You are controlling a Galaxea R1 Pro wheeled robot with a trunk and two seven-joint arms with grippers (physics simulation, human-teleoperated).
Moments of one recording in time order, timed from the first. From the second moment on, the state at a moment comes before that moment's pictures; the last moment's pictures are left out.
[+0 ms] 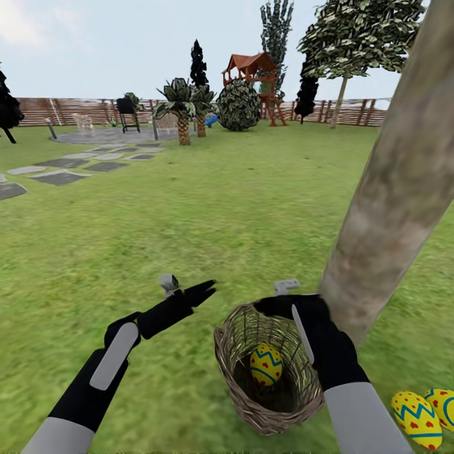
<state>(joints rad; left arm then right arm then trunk) -0.51 0.07 -0.17 -1.27 1.04 0.72 -0.72 -0.65 0.11 0.03 -1.21 0.15 0.90 0.24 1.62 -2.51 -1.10</state>
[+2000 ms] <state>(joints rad) -0.51 0.19 0.15 -1.39 1.13 0.73 -0.74 -0.91 0.11 -0.07 -0.56 0.07 0.78 -0.08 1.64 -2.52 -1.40</state>
